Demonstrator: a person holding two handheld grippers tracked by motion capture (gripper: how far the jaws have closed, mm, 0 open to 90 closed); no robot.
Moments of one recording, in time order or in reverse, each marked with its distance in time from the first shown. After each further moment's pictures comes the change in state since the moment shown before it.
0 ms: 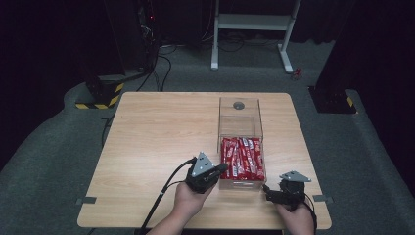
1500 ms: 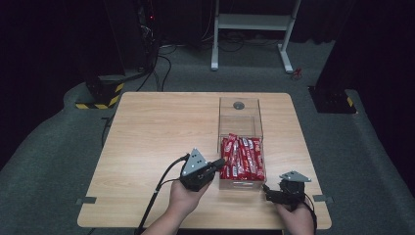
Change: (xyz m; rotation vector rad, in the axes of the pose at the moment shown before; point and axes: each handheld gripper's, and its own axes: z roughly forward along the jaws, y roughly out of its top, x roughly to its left) left arm 0.004 0.016 -0.023 -0.082 -0.017 0.013; right arm 0.000 0.000 0.000 0.000 0.000 0.001
